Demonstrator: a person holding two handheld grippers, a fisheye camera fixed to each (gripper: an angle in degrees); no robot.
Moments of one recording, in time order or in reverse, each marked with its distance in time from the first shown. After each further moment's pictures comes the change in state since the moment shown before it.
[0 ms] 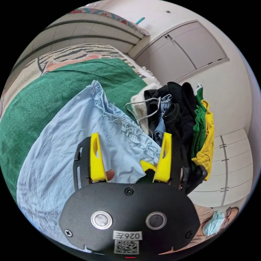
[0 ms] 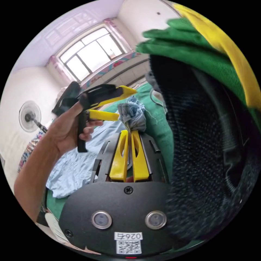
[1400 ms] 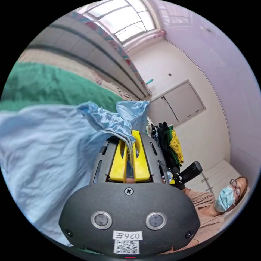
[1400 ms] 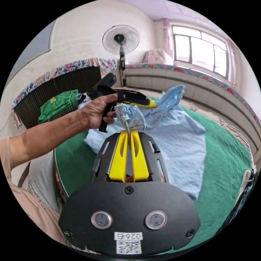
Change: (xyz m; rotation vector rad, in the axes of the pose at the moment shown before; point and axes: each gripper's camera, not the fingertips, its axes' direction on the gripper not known) left arm -0.395 0.565 -0.366 0.586 0.162 -0.204; right arm -0.600 0.023 0.242 -0.183 -0.340 -0.930
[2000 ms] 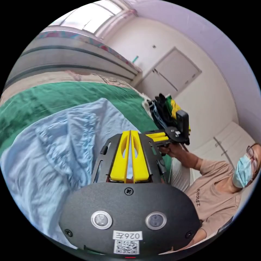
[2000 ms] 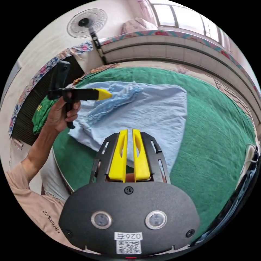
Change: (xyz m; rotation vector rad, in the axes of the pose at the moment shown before) left arm 0.011 -0.022 -0.039 -0.193 -0.078 0.281; right arm 0.079 0.055 0.141 -0.329 -0.050 0.204
